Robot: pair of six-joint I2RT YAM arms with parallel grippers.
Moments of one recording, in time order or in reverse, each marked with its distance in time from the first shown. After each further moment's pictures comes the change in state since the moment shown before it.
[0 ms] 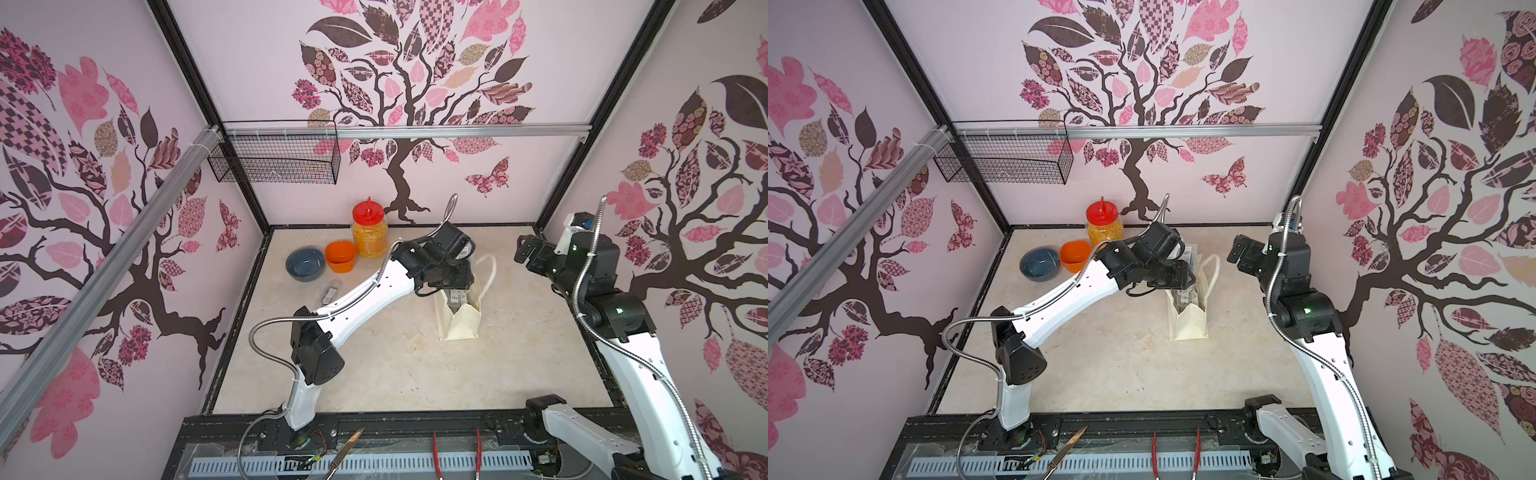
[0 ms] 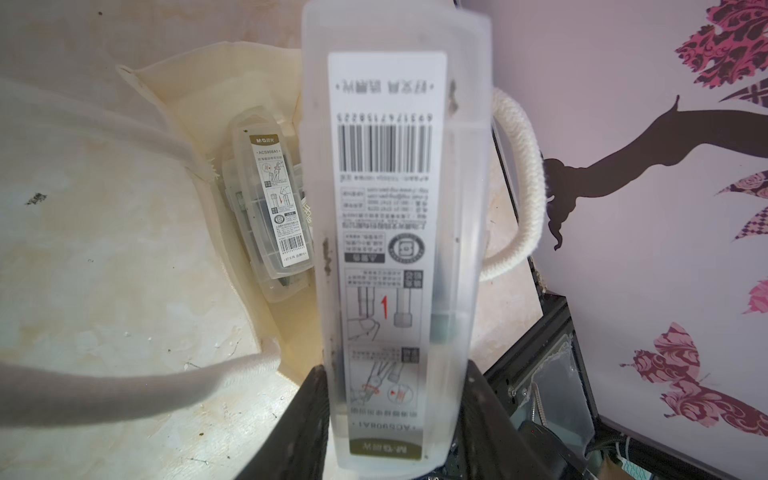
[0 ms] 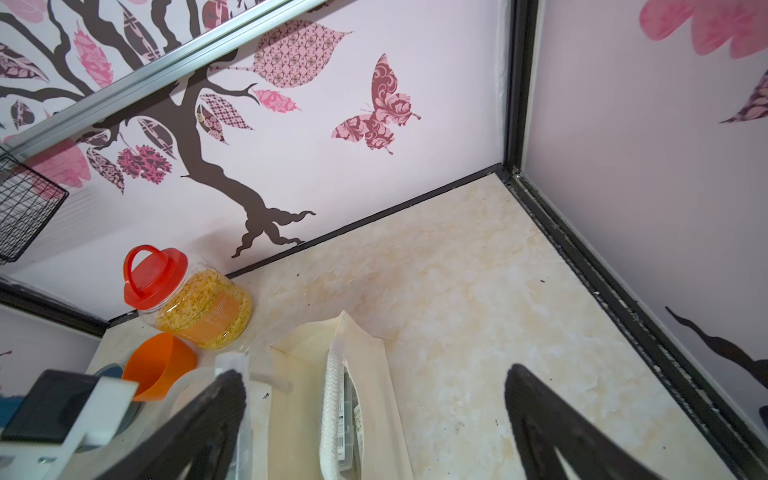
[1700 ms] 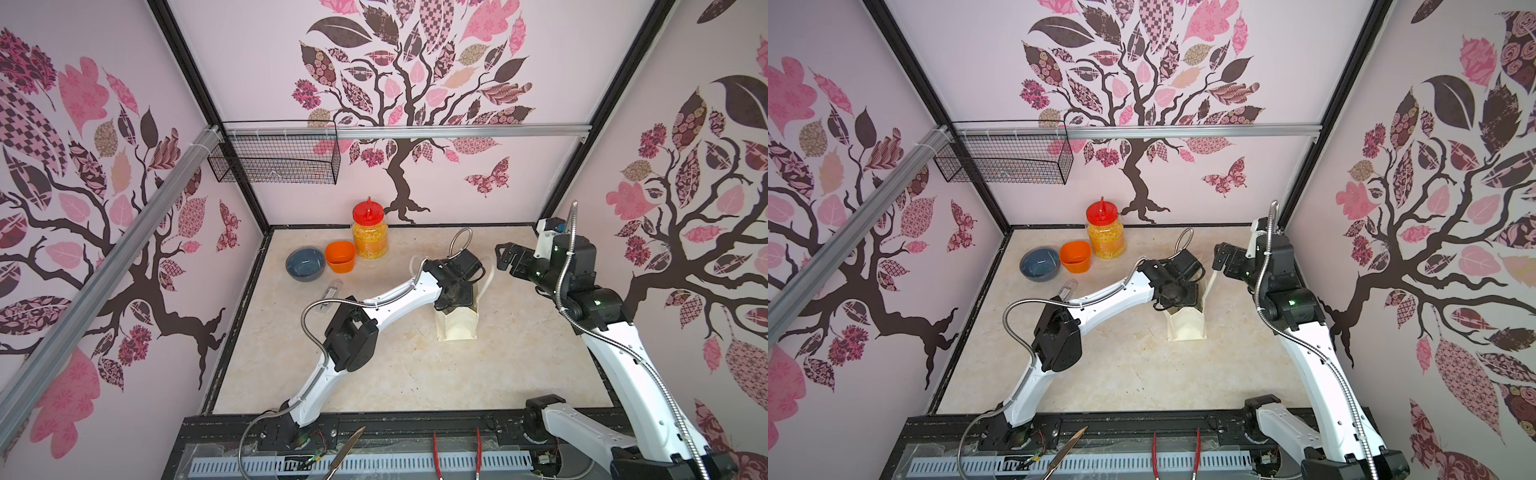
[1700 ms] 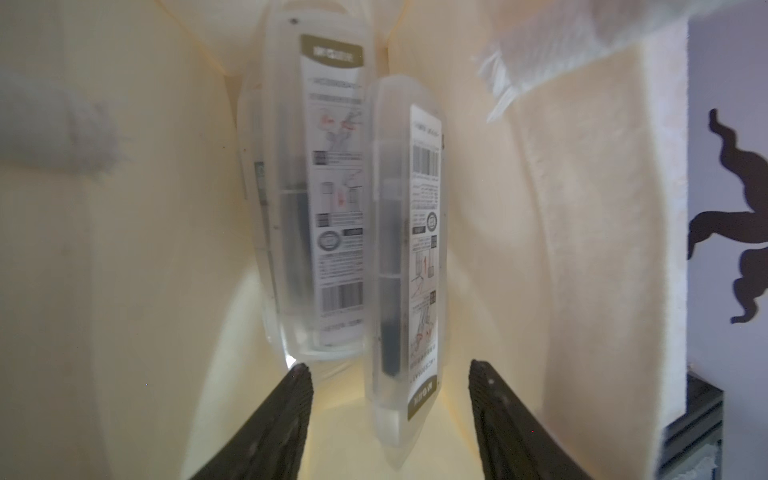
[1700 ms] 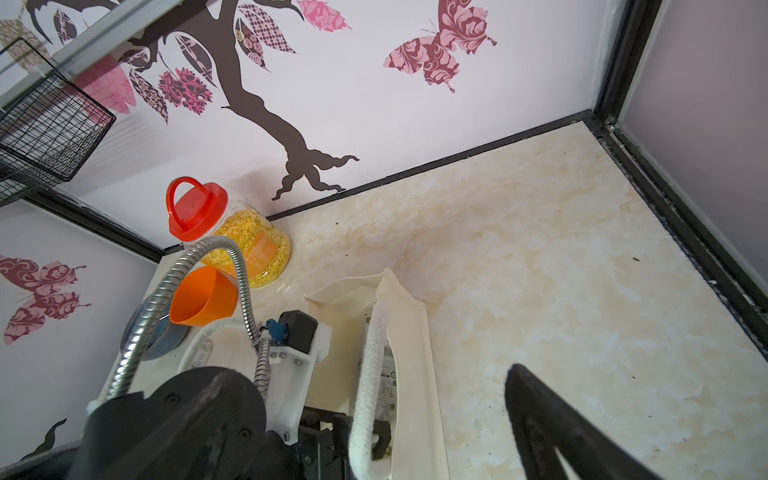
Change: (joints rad) left arm -0.027 0.257 0.002 0.037 -0.122 -0.099; right arm 0.001 0.041 -0.094 0.076 -0.185 -0.008
